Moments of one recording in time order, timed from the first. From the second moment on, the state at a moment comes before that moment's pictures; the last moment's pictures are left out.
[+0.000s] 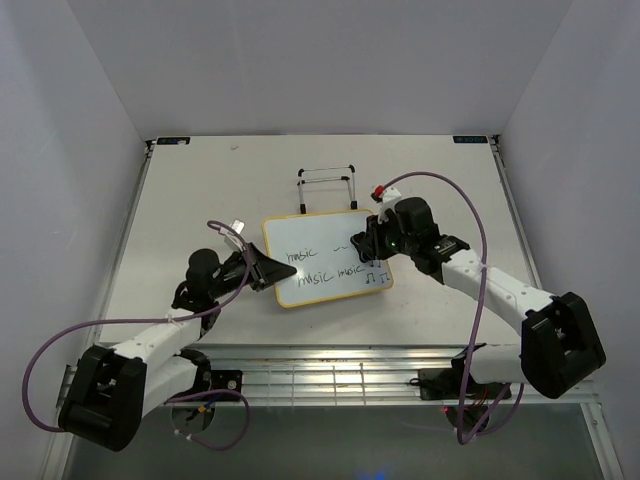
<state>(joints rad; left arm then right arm) -0.34 1.02 0.25 0.64 0.70 -1.12 0.56 1.30 0.82 -0.14 -0.20 0.16</state>
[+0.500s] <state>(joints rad) -0.33 1.16 0.19 0.67 0.69 -1.11 0.67 1.50 0.83 -0.05 -0.20 0.24</state>
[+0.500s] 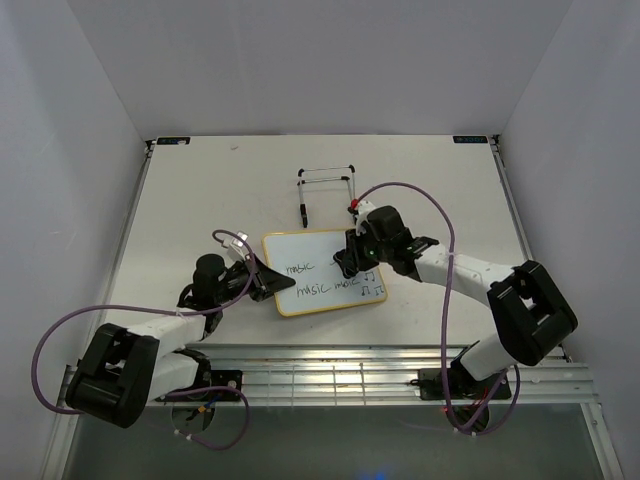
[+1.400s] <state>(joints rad) -0.33 1.16 0.29 0.40 0.71 -1.05 0.40 1.66 0.96 -0.30 -0.26 0.19</state>
